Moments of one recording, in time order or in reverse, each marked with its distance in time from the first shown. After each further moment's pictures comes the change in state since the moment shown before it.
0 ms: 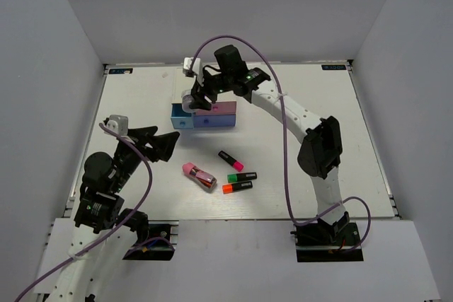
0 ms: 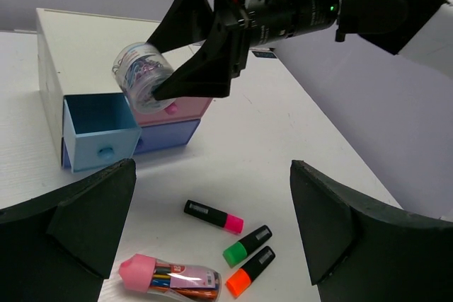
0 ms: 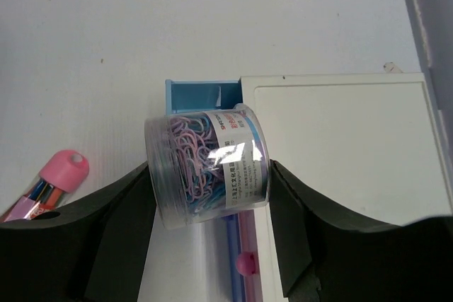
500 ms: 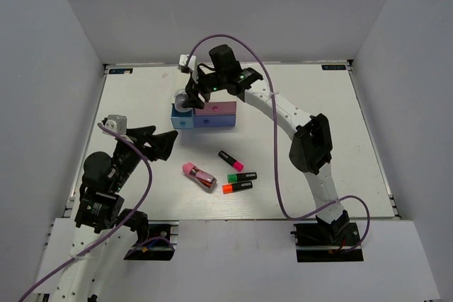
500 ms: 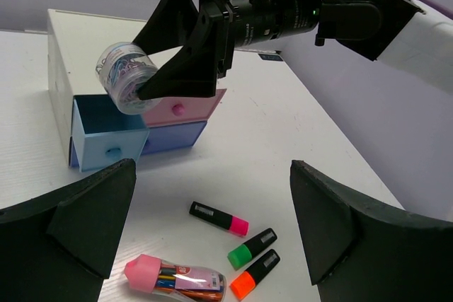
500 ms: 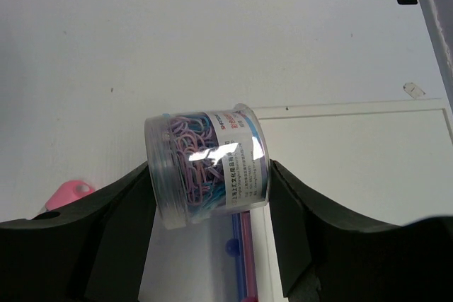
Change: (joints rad) left arm 0.035 0.000 -0.002 0.001 0.013 0.000; right arm 0.004 0.121 0.105 0.056 -0.064 0.110
